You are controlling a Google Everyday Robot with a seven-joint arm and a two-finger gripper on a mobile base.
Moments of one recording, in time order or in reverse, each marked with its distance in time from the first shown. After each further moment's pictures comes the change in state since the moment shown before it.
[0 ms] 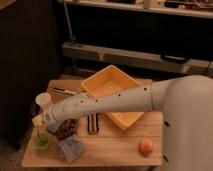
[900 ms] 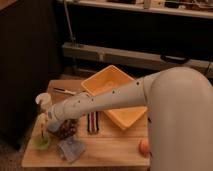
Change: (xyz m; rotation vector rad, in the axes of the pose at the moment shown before) arm 0.002 -0.033 0.008 0.075 0.016 0.108
